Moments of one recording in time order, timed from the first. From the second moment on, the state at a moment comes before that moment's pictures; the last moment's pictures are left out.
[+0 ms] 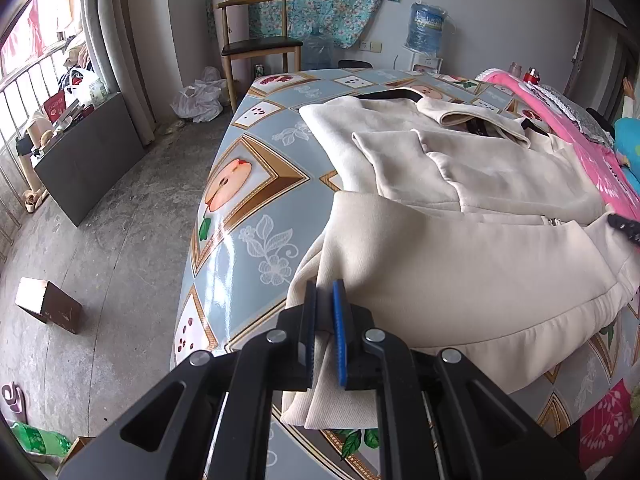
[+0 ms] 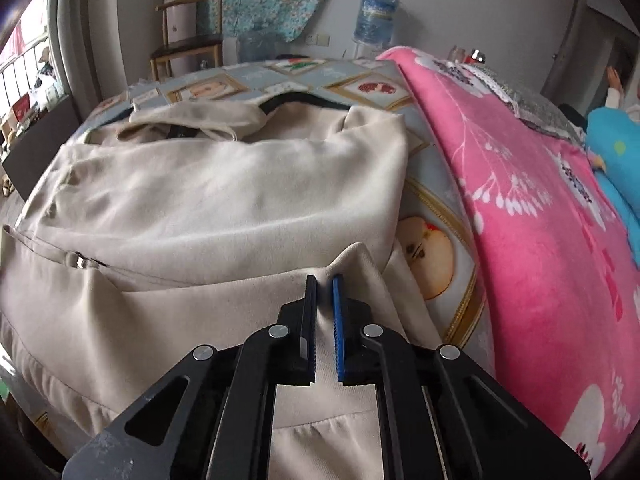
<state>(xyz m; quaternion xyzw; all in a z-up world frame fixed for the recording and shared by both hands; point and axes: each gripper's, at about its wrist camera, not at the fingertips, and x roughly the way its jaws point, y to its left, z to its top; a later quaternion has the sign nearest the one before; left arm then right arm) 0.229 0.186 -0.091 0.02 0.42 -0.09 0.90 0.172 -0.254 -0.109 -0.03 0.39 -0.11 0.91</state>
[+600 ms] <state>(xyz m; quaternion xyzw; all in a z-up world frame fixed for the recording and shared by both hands) 0.230 0.193 -0.091 0.00 0.42 -0.10 0.90 0.171 -0.286 -0.089 0.10 0.36 -0.16 0.91</state>
